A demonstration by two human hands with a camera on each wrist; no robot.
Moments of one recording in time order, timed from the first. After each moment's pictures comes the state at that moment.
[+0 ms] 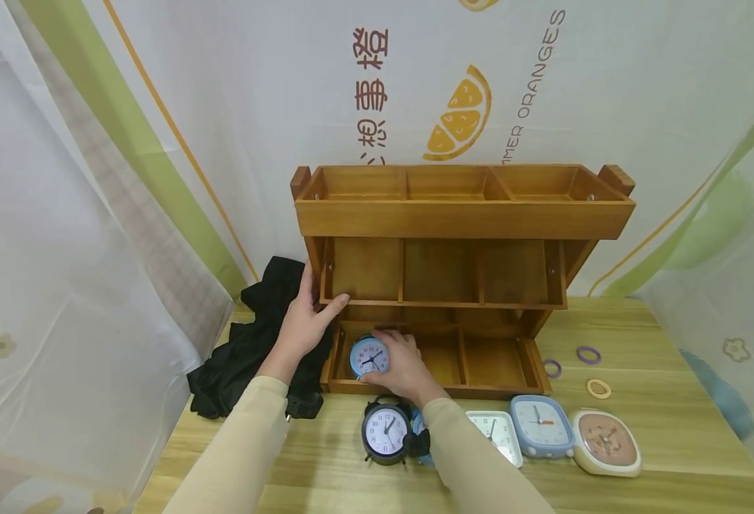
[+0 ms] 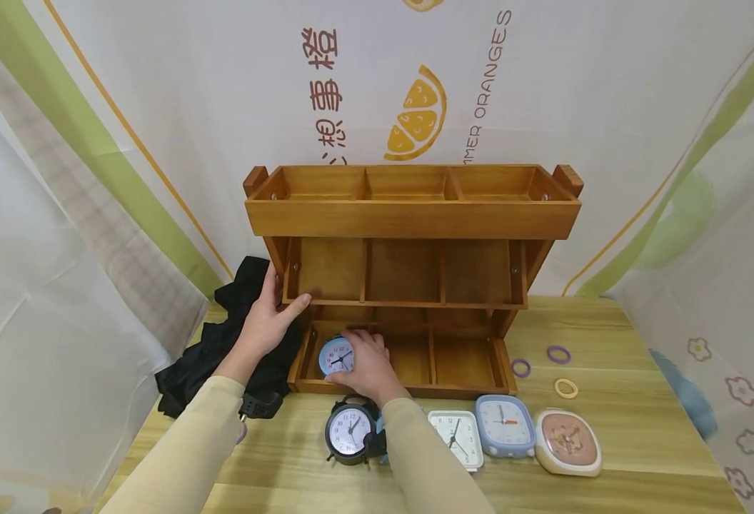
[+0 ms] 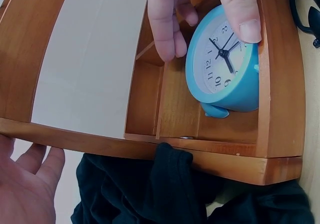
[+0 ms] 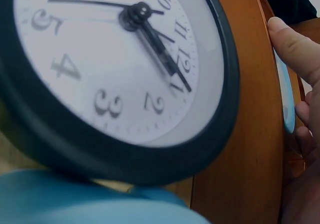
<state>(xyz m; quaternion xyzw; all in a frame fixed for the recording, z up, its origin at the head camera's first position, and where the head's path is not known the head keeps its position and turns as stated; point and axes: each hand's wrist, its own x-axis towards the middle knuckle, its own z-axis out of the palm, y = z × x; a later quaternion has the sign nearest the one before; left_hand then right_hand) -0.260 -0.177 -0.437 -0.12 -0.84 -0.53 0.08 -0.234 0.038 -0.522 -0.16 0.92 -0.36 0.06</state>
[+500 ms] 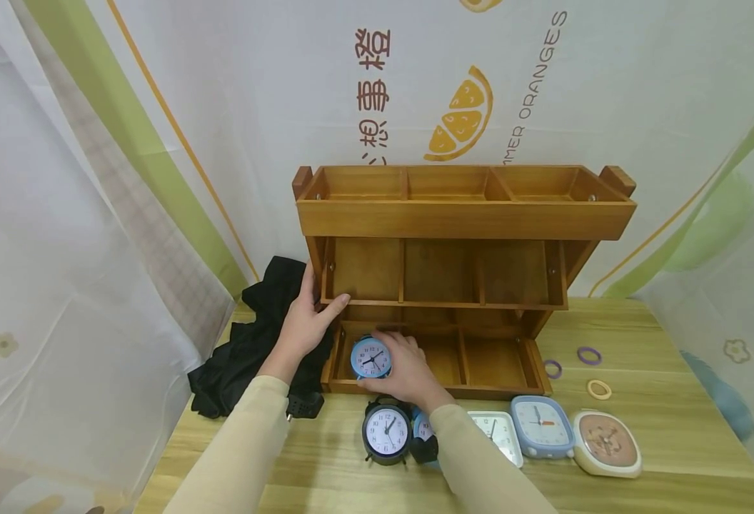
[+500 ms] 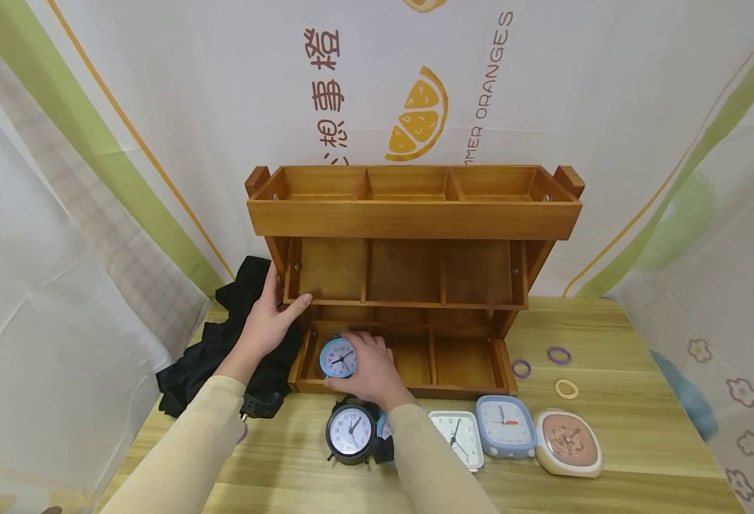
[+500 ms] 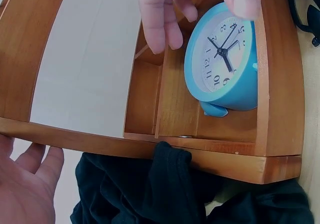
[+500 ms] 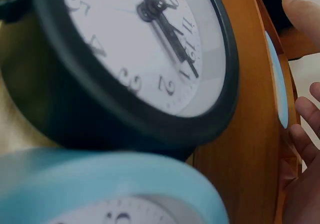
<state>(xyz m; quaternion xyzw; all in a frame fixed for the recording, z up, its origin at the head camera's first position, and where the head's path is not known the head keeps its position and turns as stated) -0.260 -0.177 -0.436 -0.10 -0.84 -0.52 0.07 -0.225 0.047 -0.518 -0.19 0.91 -0.36 0.03</state>
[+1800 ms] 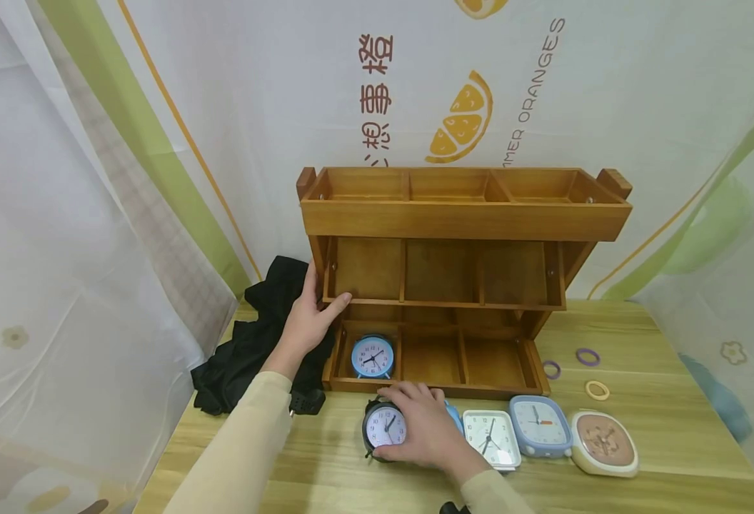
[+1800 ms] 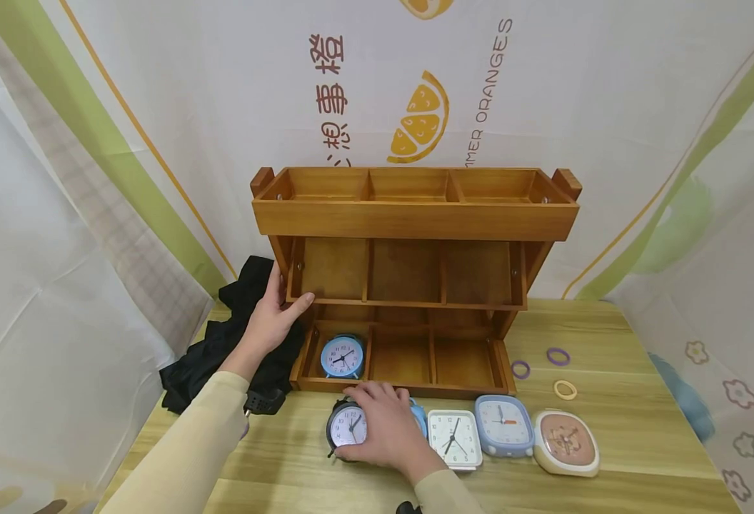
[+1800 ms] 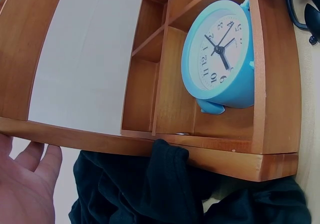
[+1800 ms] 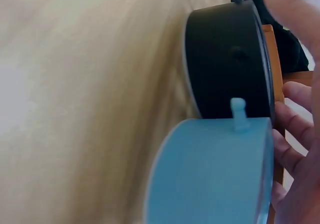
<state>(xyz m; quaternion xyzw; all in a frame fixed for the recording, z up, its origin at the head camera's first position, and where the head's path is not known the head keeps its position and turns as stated) -0.259 -0.176 -0.436 -0.09 -0.85 -0.52 0.07 -0.143 0.076 -0.529 -0.27 0.93 -0.25 0.01</state>
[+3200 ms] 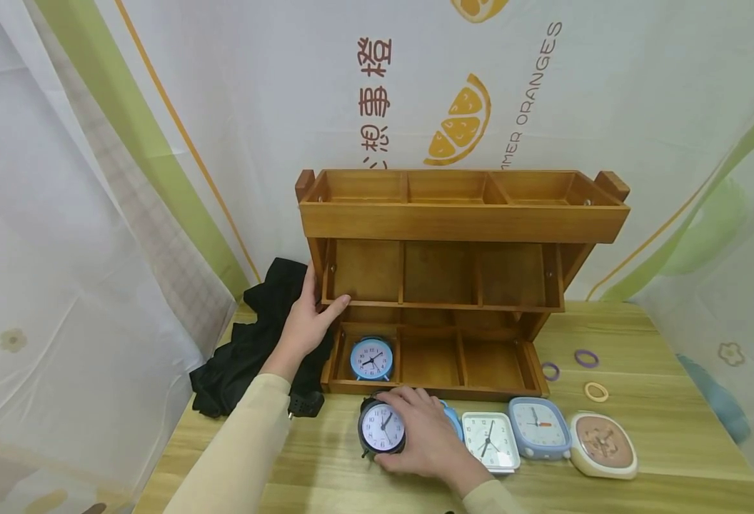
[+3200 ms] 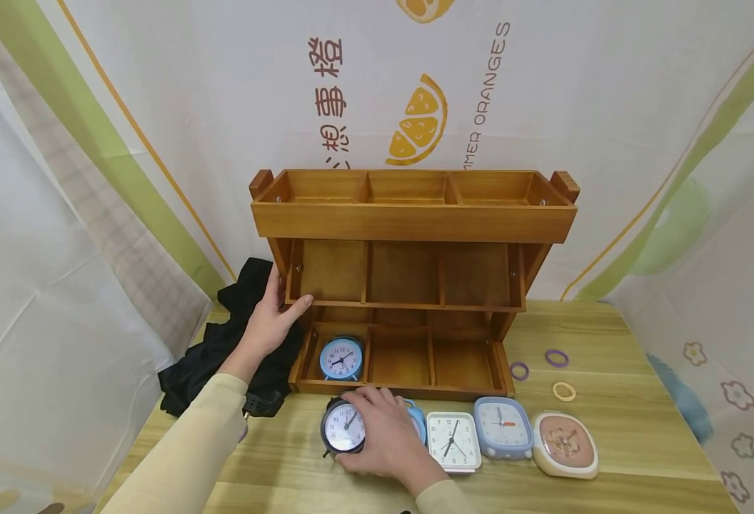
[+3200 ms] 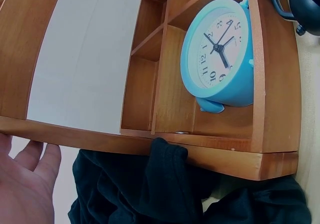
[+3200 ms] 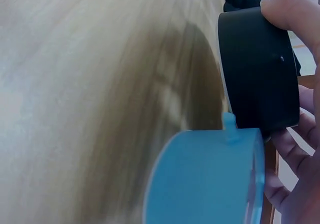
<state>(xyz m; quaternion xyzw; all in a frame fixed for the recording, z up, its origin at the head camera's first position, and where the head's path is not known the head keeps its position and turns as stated) -0.260 -0.177 -0.438 -0.10 -0.85 -0.51 0.07 -0.134 0.076 -0.527 -0.27 0.93 -0.26 -0.02</state>
